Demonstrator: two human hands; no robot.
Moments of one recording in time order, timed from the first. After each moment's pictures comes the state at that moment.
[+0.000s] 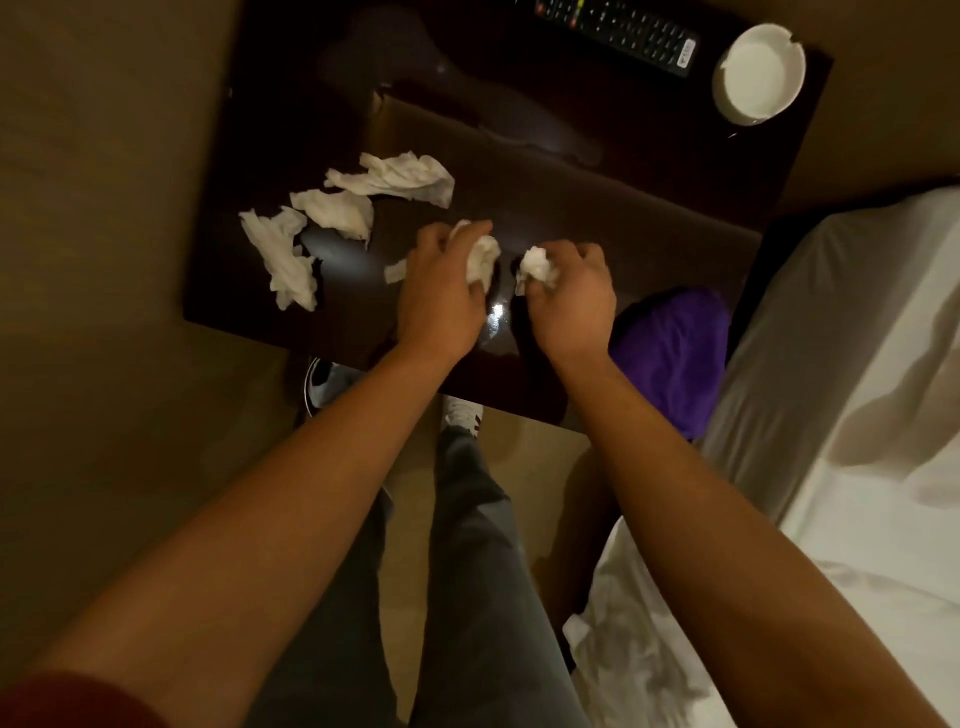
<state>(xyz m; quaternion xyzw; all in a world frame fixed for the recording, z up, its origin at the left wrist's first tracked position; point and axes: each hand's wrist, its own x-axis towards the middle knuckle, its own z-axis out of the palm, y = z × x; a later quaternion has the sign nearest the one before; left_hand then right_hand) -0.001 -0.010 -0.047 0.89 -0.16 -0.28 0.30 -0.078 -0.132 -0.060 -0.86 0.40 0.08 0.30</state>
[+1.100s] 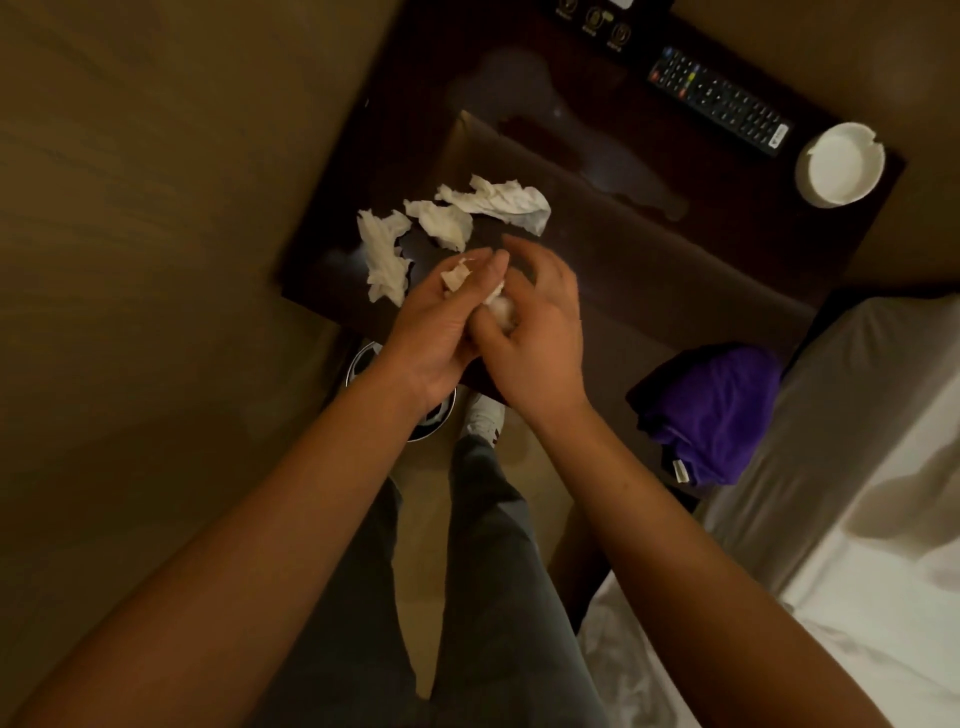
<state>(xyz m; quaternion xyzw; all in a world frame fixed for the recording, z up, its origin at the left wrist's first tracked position) 0.024 0.068 0.018 0.48 0.25 -0.41 0.73 -0.035 -0.030 0.022 -0.88 0.20 0.03 0.43</state>
